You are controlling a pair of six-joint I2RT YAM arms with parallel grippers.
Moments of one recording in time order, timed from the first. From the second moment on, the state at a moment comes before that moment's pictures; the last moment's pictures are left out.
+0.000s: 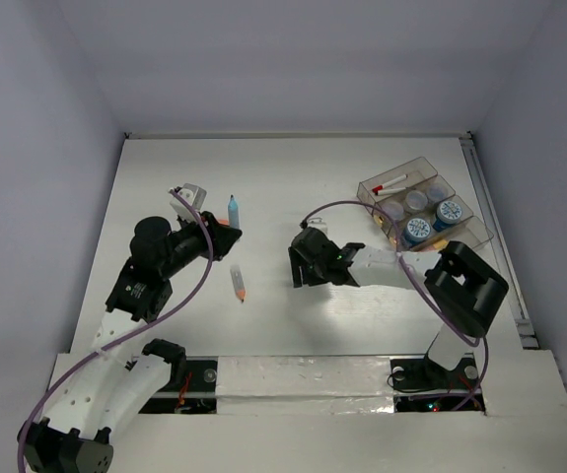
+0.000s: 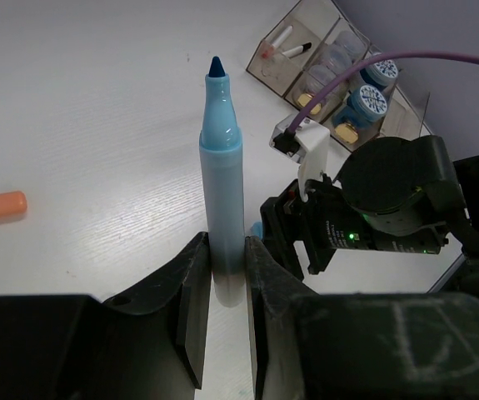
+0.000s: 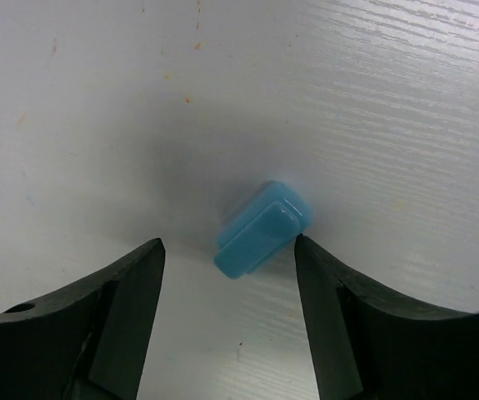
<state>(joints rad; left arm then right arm) -0.33 0.71 0.69 -0.20 0.37 -0.33 0.90 1.69 0.94 -0.21 0.23 0.66</state>
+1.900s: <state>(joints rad) -0.33 0.74 0.69 -0.20 0.35 -0.32 0.89 1.52 1.35 0.08 0.34 0.49</state>
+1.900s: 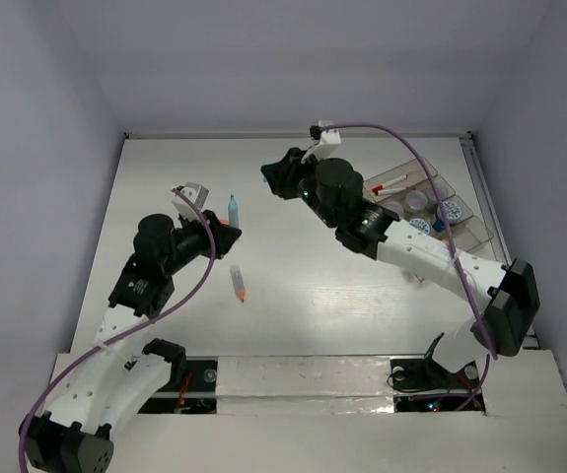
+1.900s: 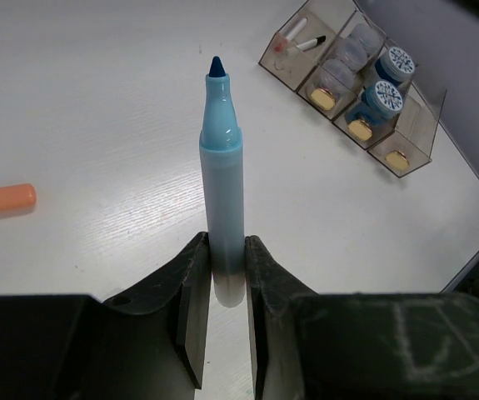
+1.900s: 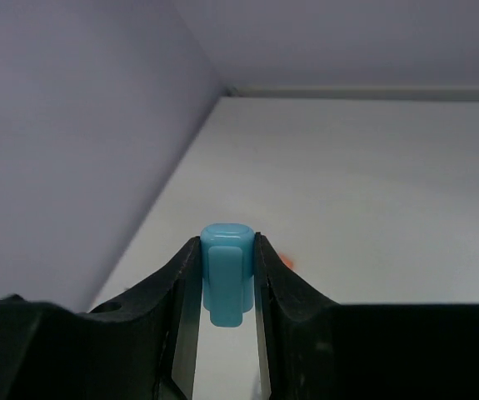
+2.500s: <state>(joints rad) -0.33 0.75 0.69 -0.20 0.35 -0.32 0.93 1.72 1.51 0.25 0.16 0.53</state>
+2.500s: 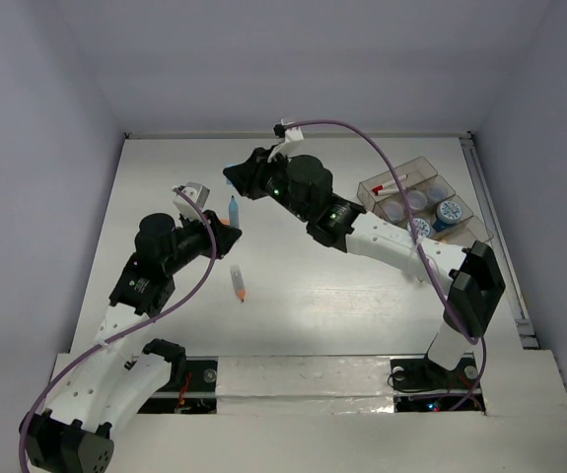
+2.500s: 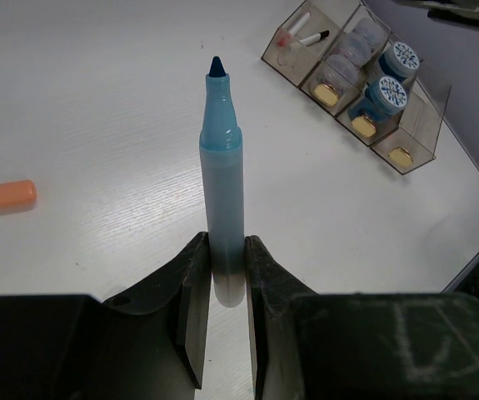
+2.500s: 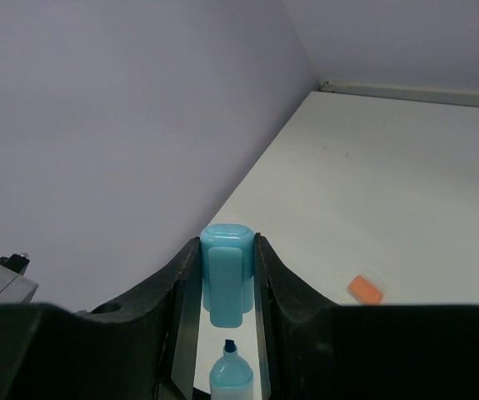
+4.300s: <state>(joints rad) -0.33 0.75 0.69 -0.25 0.30 -0.32 1.00 1.71 1.41 0.25 0.23 0.51</state>
